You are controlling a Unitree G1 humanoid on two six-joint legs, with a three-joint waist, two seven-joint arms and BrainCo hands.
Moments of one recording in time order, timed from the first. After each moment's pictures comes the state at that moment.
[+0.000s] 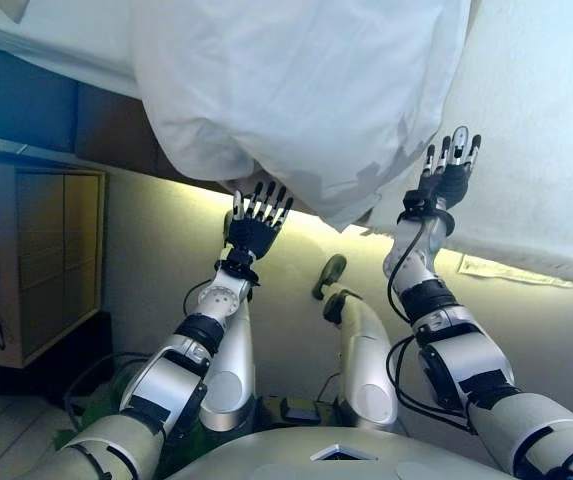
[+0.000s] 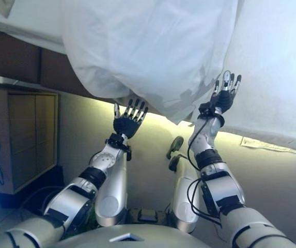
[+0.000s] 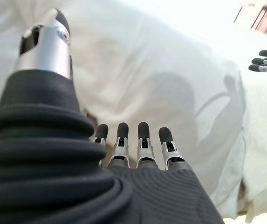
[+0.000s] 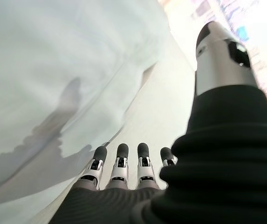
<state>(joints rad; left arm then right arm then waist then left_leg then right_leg) -0.48 0.08 -0.37 0.84 -1.70 -0.08 -0.48 -0.64 -0.17 0.15 0.75 1.20 -0.69 -0.26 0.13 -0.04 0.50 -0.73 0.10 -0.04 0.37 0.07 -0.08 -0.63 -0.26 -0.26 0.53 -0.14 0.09</state>
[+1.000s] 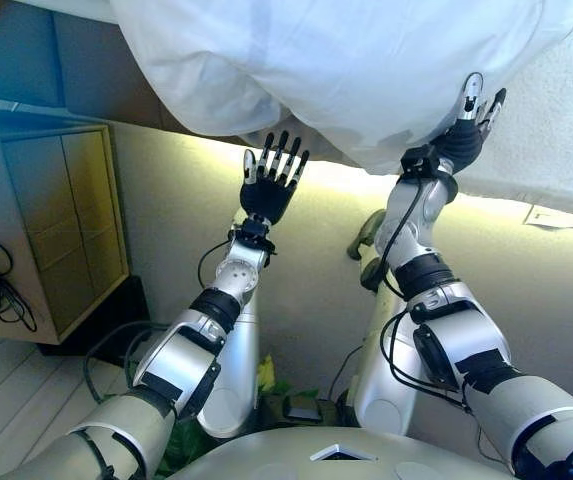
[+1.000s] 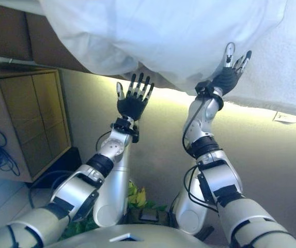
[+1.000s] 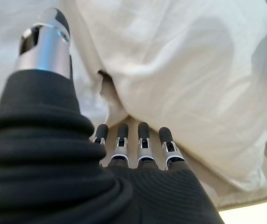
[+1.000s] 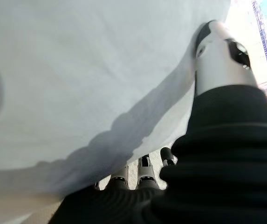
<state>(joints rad) -0.66 0.05 -0.41 0.80 -1.72 -0.20 -0.50 -0.77 -0.16 0.18 0.70 1.00 -0.76 -0.48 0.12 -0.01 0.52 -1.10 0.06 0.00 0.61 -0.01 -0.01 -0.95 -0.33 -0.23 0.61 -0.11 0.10</state>
